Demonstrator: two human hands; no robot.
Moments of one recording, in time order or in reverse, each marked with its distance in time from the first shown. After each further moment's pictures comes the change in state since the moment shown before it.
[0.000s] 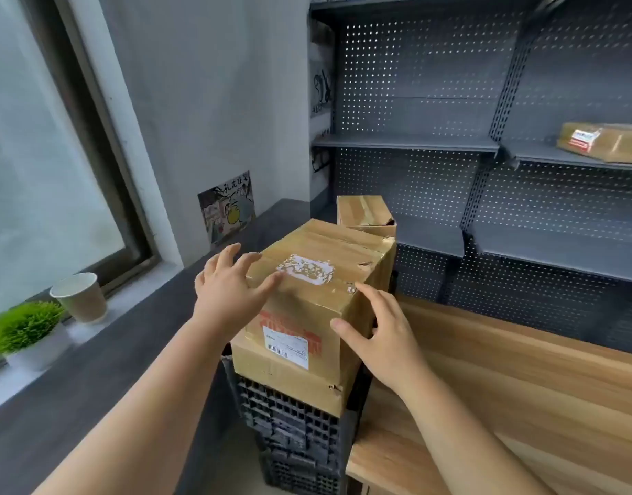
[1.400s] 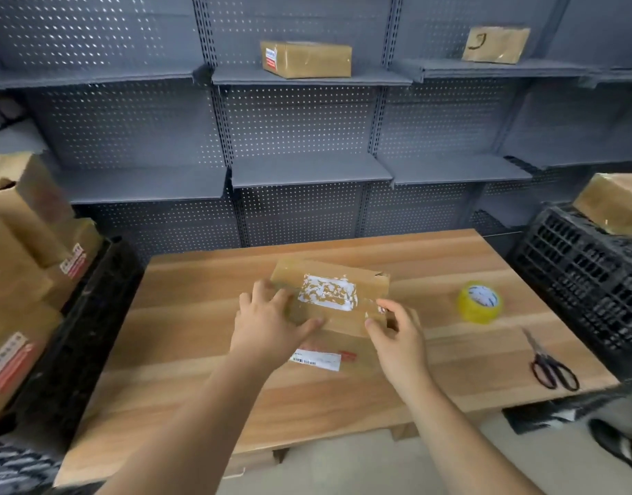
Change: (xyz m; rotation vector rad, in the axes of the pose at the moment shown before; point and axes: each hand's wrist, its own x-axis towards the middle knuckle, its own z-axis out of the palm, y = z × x) left_hand -0.234 0.449 0.278 -0.074 -0.473 0.469; right_hand -0.266 0.308 -0.334 0.098 0.709 0.584
